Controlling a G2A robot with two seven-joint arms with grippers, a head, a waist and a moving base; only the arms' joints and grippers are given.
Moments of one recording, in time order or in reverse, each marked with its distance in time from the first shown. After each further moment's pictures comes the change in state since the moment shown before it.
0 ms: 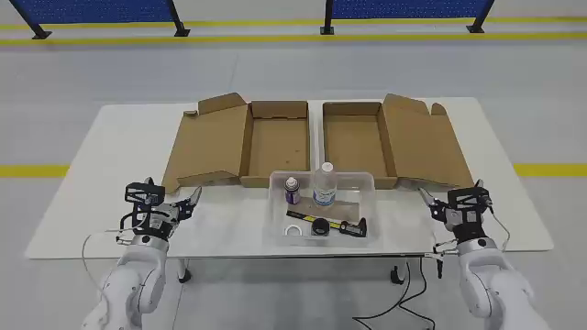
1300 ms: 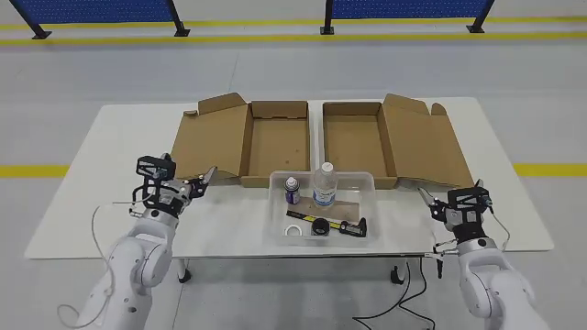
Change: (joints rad) left arm -0.197 -0.008 0.064 0.049 -0.067 -0.133 -0.067; right arm 0.000 0.000 0.000 0.000 0.000 0.000 0.000
